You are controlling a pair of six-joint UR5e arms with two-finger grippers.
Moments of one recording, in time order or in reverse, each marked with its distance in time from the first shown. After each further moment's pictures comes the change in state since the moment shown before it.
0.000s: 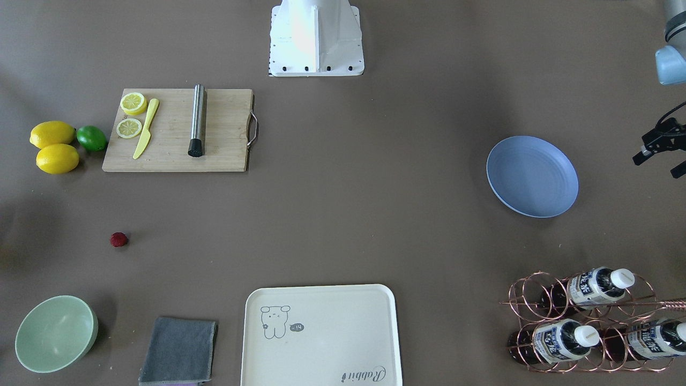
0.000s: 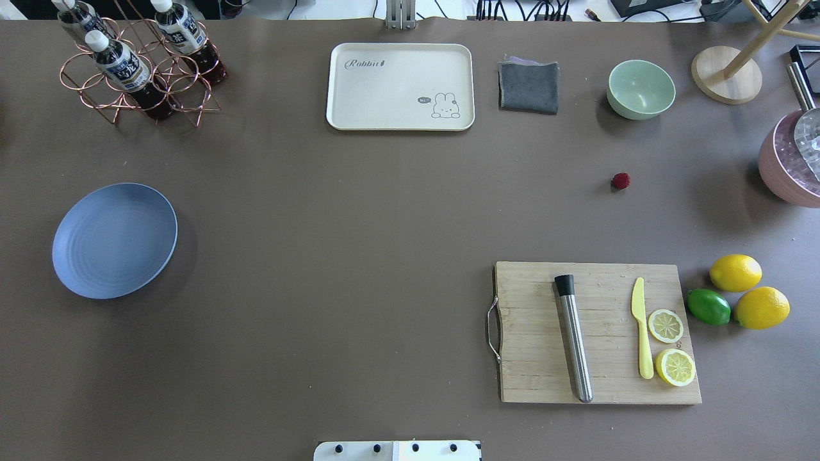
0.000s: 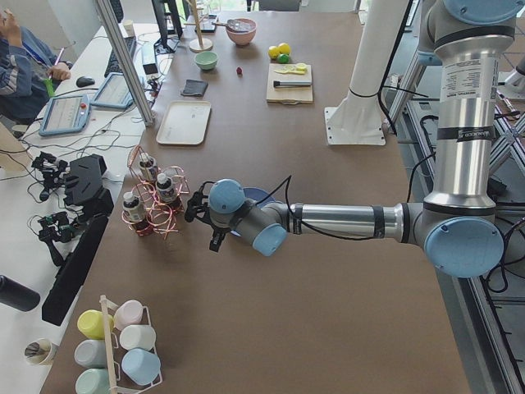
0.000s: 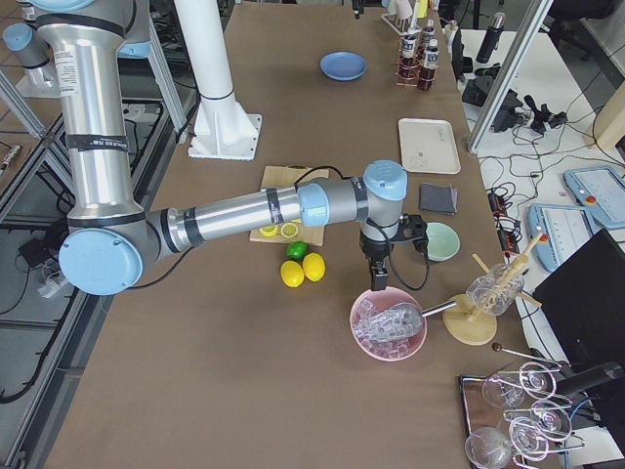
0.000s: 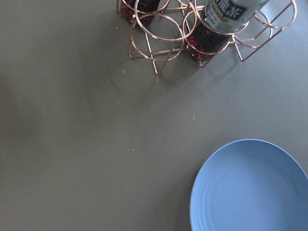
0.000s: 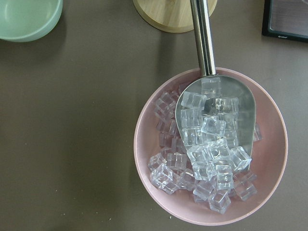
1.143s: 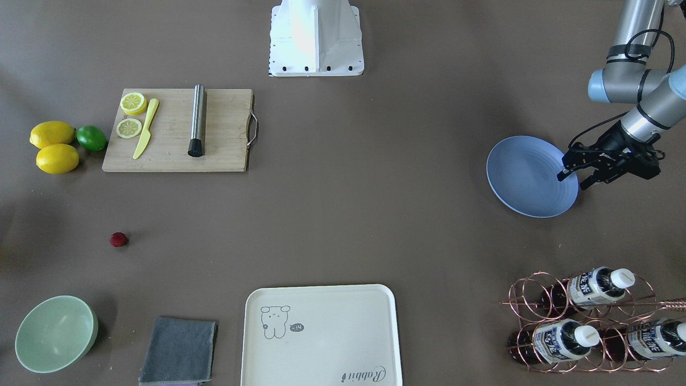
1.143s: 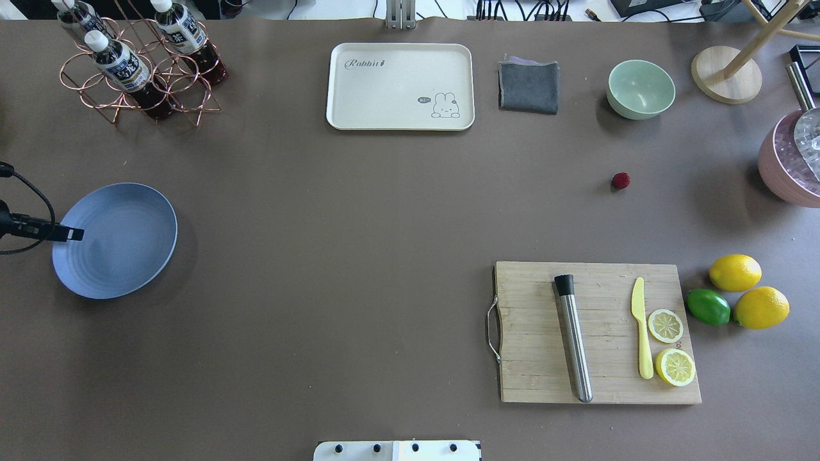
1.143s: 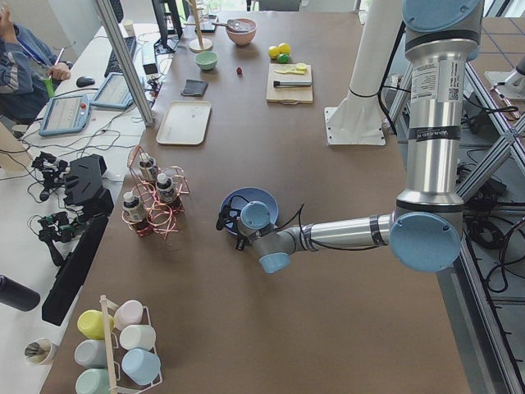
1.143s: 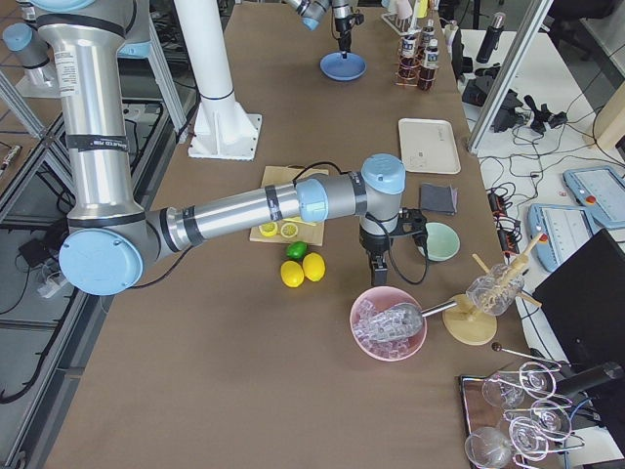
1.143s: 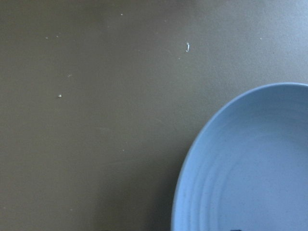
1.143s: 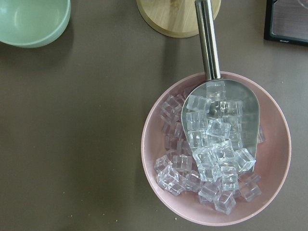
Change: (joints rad) left arm 0.307 -0.001 0.192 -0.477 0.190 -0.314; right arm -0.002 -0.001 0.017 0.000 0.001 0.013
